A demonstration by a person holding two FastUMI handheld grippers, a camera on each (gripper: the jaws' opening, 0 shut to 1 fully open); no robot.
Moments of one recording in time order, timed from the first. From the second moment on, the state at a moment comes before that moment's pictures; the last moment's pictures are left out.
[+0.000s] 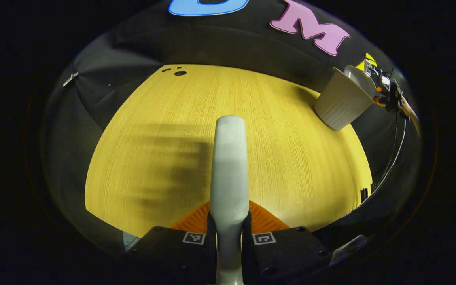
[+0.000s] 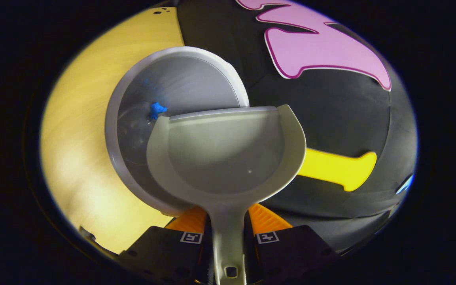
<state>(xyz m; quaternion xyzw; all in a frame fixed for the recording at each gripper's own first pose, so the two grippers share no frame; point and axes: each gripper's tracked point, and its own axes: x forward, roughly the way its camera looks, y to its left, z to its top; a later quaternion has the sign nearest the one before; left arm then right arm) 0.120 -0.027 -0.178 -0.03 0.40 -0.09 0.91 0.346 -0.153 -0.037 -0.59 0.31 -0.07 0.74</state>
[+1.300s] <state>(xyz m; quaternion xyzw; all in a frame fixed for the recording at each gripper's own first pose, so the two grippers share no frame) 0.073 -0.008 -0.177 -0.03 0.34 -0.06 0.94 0.322 -0.136 -0.013 -0.08 0.22 0.02 0.97</state>
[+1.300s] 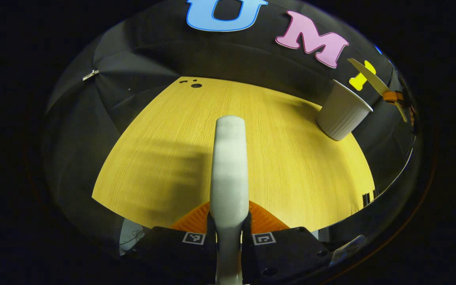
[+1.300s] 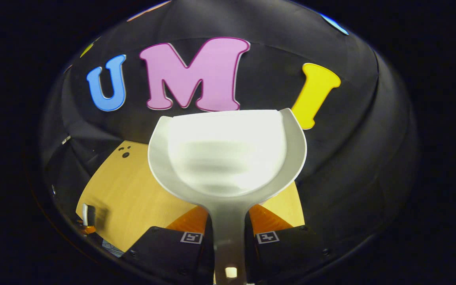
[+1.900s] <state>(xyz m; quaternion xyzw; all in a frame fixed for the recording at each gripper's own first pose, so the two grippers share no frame) 0.100 -0.011 -0.198 -0.05 0.35 -0.05 0.93 0.320 -0.129 -0.061 -0.07 0.31 0.14 0.94</state>
